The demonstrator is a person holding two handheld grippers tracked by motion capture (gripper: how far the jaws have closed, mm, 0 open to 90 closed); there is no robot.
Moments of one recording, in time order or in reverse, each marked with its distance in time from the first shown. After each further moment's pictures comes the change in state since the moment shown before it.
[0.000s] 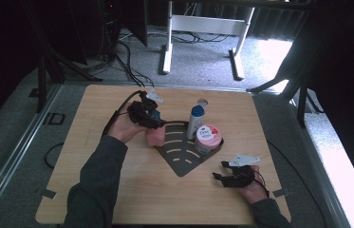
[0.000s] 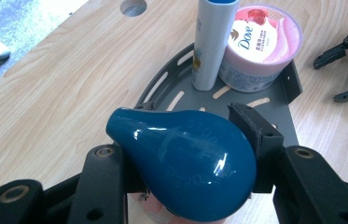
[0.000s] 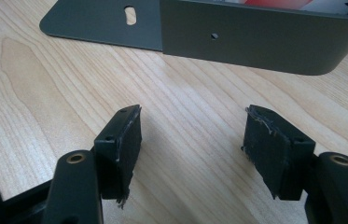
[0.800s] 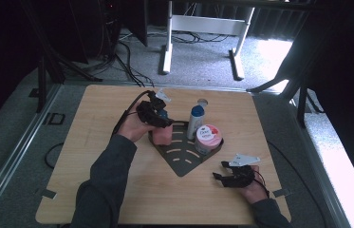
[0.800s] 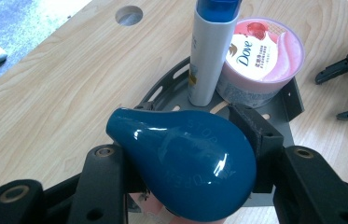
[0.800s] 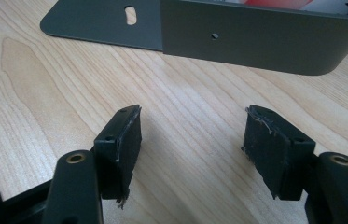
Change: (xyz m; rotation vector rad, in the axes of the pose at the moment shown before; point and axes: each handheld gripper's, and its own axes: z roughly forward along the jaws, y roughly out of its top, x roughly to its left) left arm -0.005 0.014 0.020 -0.005 0.002 -0.009; right arm 0.000 0.000 0.000 0.000 0.001 -0.001
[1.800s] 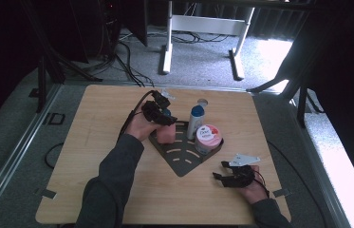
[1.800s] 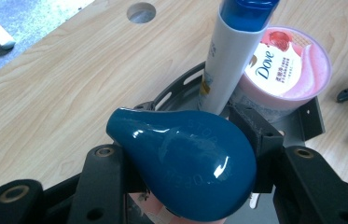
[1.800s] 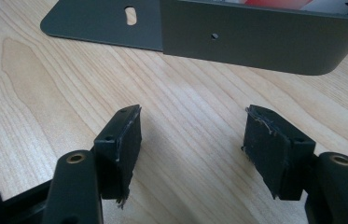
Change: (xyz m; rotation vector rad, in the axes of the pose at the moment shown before) left arm 0.003 0.006 0.022 0.004 0.038 -0.073; right arm 0.000 0.000 0.000 0.001 0.001 0.000
